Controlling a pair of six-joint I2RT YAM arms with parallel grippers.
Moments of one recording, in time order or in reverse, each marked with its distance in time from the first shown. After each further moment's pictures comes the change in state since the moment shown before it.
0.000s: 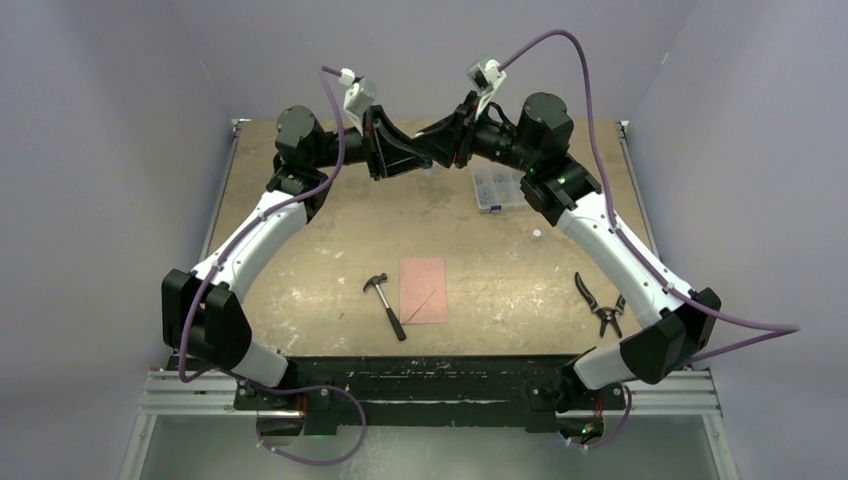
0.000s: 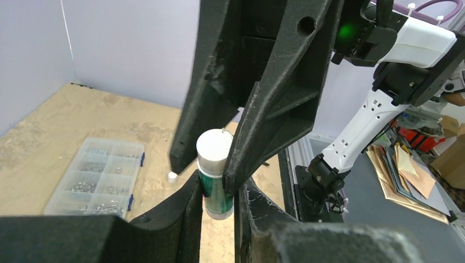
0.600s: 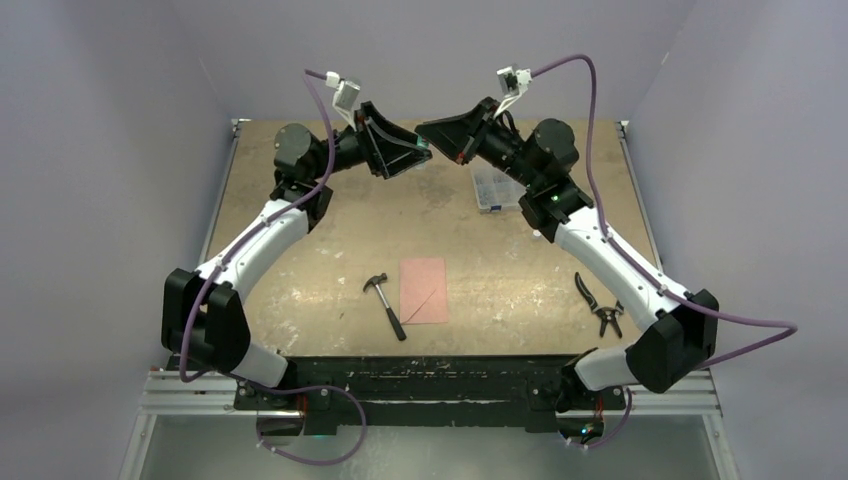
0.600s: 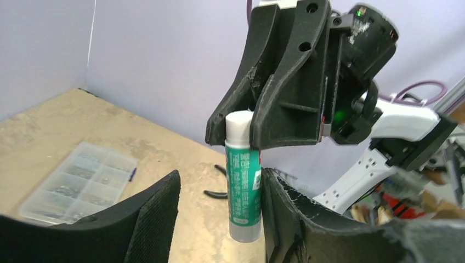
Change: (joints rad) left arm 0.004 -0.014 -0.077 0.159 -0.164 -0.213; right arm -0.005 -0.049 -0.198 0.362 0.106 0.343
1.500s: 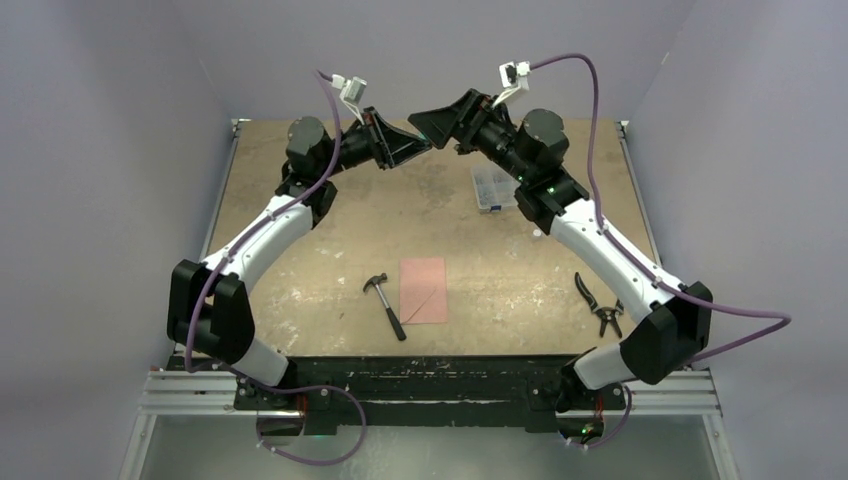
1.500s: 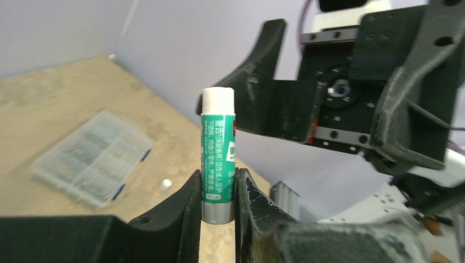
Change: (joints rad) left arm -0.002 0.047 -0.023 -0.045 -0.129 -0.102; right arm 0.000 0.031 0.028 -0.049 0.153 0.125
